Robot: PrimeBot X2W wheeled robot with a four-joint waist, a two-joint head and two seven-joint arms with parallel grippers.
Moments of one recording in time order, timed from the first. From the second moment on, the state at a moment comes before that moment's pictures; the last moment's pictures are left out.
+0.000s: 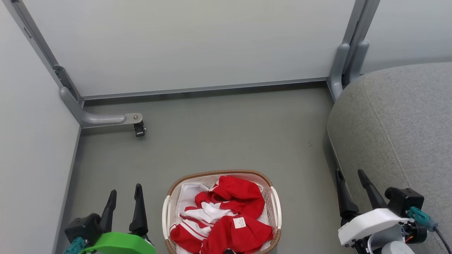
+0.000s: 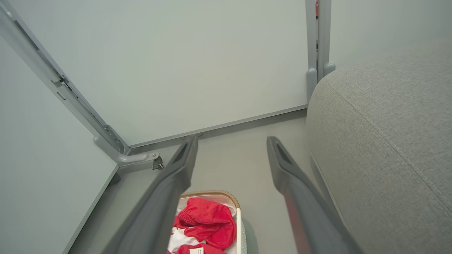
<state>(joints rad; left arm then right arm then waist) 0.02 0.04 -0.09 0.26 -0.43 -0.08 -0.21 -0.05 -0.04 0.04 0.26 0.38 0.13 -0.21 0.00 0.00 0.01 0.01</state>
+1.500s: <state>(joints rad) 0.03 0.05 -0.13 0.32 -0.28 -0.08 -0.26 -0.05 -0.05 0.05 0.27 0.18 0.13 -0.26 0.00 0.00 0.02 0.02</state>
